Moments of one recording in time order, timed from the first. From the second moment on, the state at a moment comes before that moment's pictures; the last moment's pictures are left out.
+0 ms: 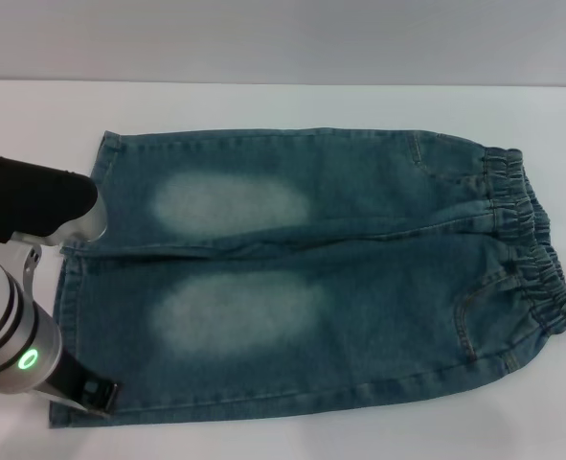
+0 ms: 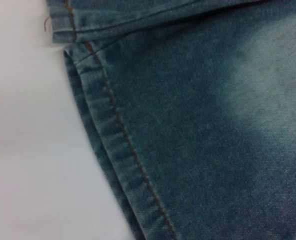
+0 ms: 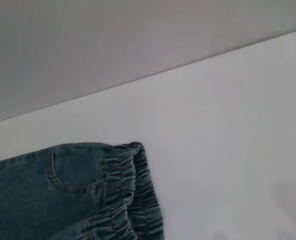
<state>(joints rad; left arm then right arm) -0.29 -2.06 1.81 1.70 -0.32 -1.69 -0.18 -0.01 2.08 -1.20 -1.92 0.56 1.37 0.00</state>
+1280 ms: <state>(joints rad) -0.27 -2.06 1.86 1.77 -0.28 -1.75 -0.23 -0.01 2.08 -1.21 -1.94 0.57 1.38 0.00</state>
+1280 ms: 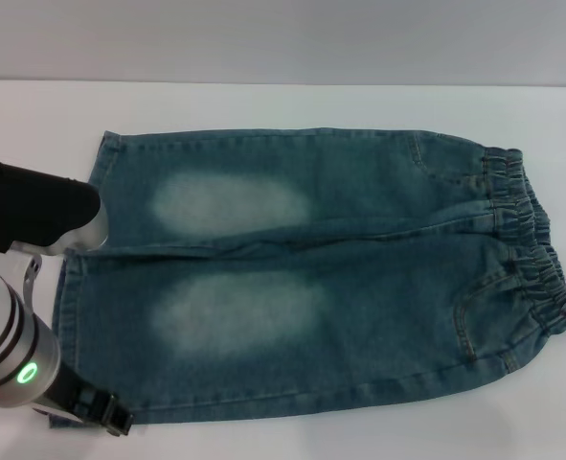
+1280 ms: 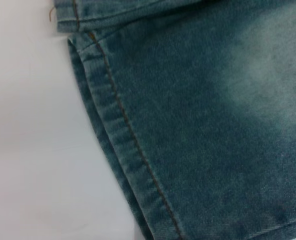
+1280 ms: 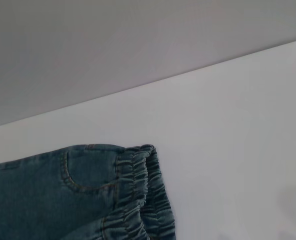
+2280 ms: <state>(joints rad) -0.30 -2.06 1.87 1.70 -0.28 -1.72 -0.23 -0.01 2.08 -1.22 -1.95 0.57 1.39 0.00</state>
